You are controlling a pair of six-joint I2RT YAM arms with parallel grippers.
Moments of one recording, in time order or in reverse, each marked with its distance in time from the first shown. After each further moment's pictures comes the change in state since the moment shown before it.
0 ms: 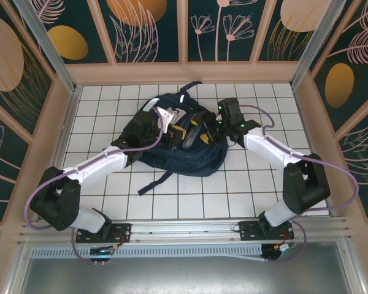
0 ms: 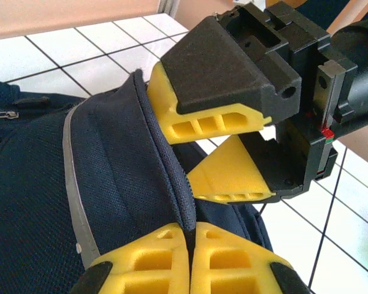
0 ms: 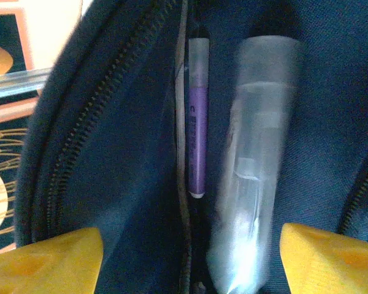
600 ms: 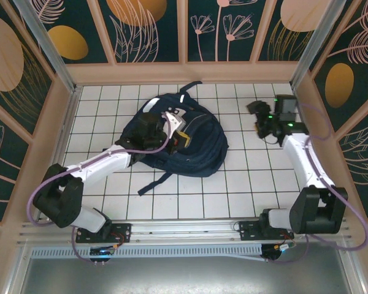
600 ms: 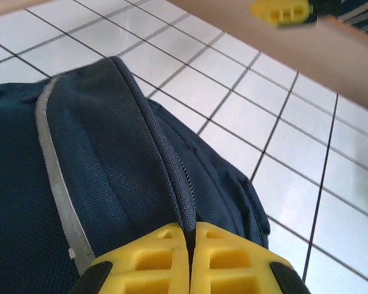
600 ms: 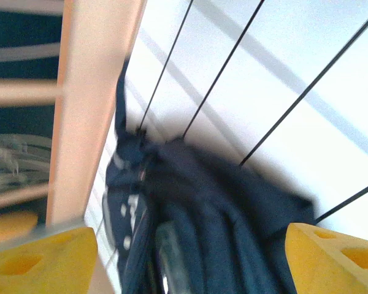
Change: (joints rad) left arm -0.047 0.048 0.041 -0.106 0.058 0.199; right arm -0.521 -0.248 -0.035 -0.219 0.146 -0.227
